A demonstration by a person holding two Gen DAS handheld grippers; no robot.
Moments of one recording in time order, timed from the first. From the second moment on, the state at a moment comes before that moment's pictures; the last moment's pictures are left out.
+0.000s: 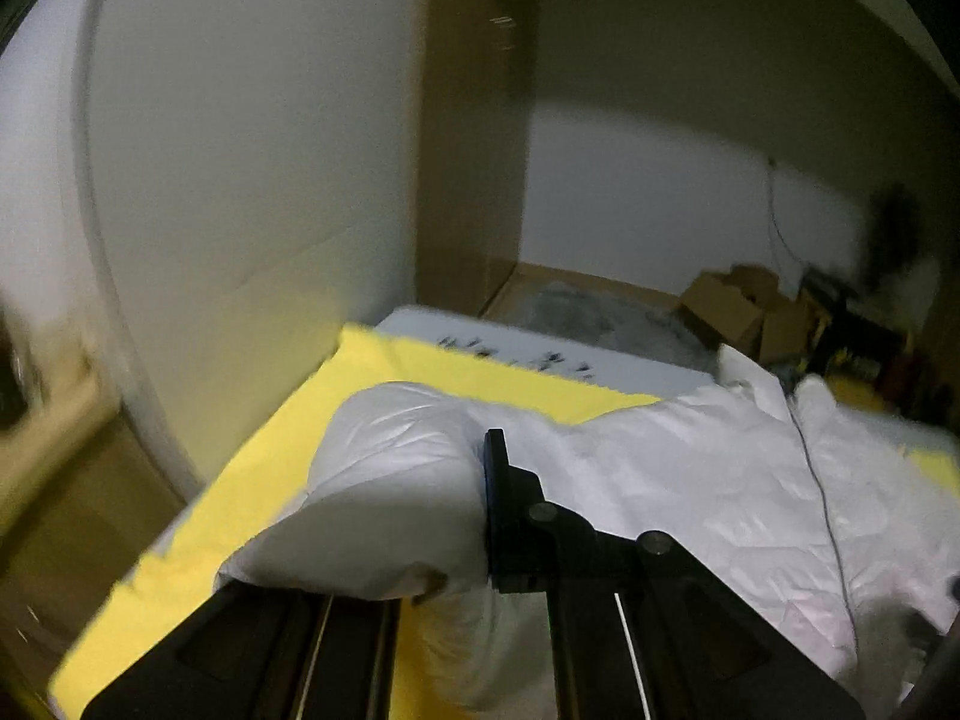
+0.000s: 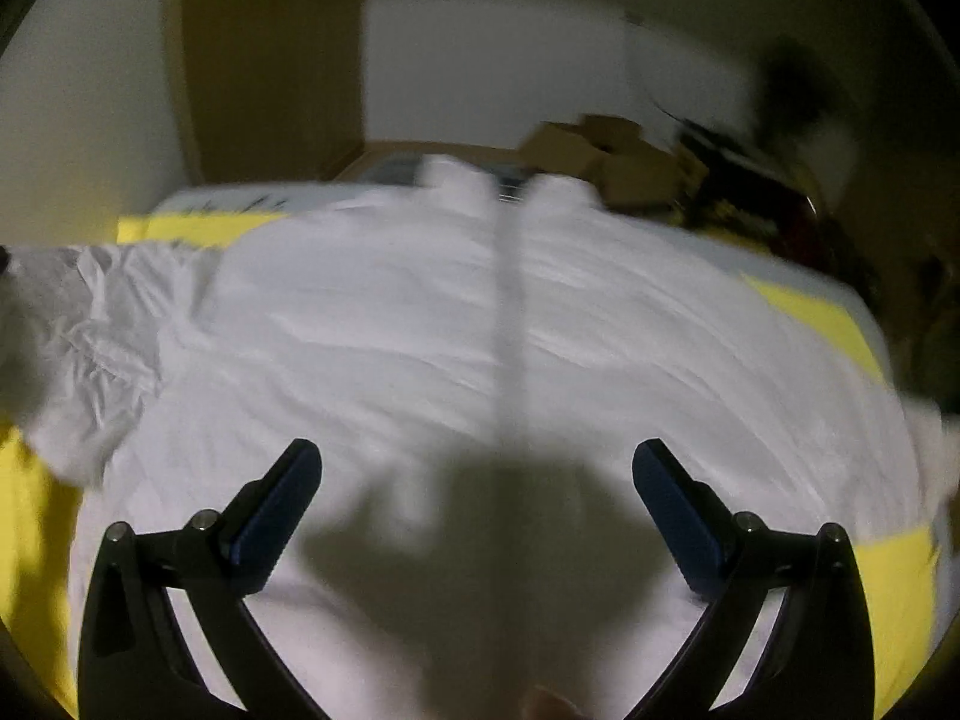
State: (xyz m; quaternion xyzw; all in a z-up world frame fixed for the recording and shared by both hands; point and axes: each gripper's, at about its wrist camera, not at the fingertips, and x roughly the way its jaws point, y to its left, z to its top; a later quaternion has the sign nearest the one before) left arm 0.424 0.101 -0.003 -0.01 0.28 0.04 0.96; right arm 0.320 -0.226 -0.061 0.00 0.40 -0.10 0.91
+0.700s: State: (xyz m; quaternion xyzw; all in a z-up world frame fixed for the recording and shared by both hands) left arm 0.417 -0.136 -0.148 0.20 0.38 -0.15 0.89; right arm 0.142 -0.382 -0.064 0.08 0.35 -0.14 0.92
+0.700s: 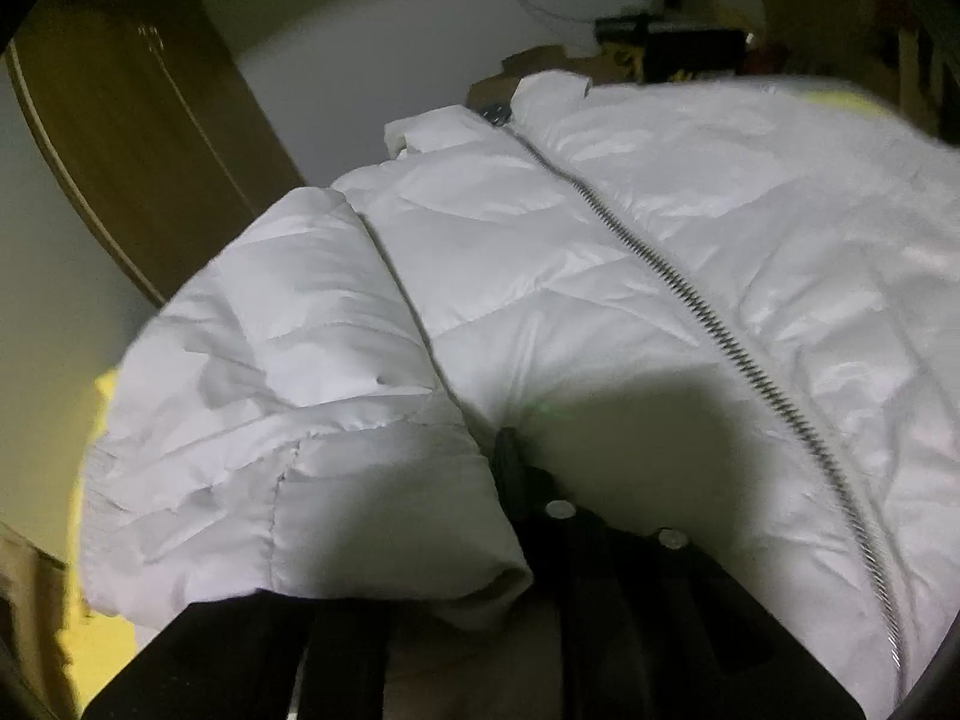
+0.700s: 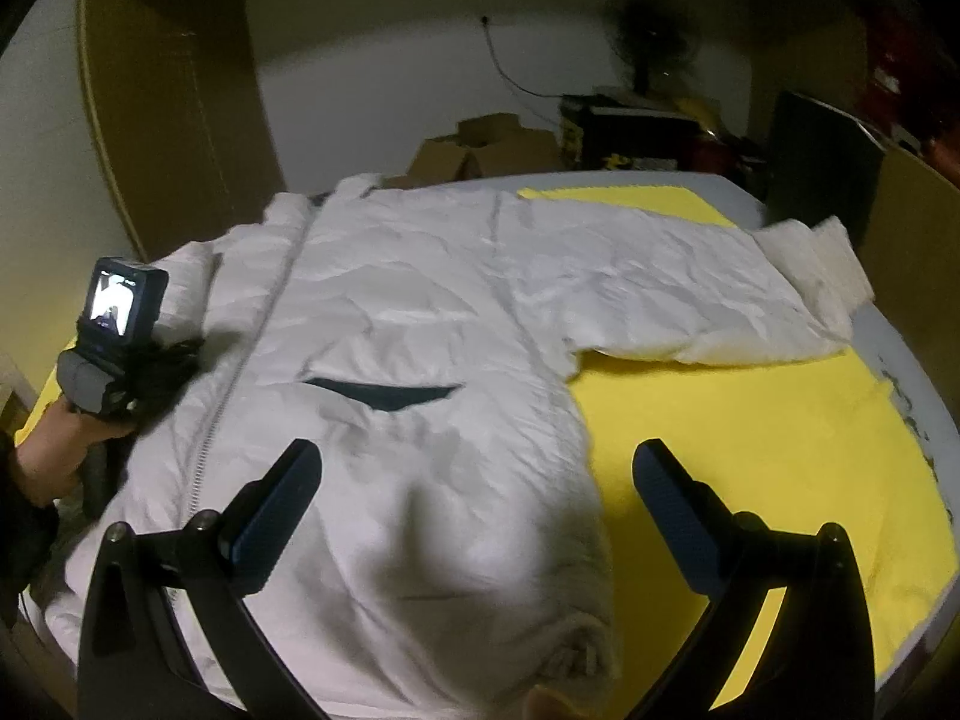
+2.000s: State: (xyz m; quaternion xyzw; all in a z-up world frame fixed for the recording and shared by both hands) left arm 0.115 0.280 -0.108 -0.27 0.27 -0.04 0.92; right arm 0.431 0.045 -0.114 -0.33 0.39 0.05 0.86
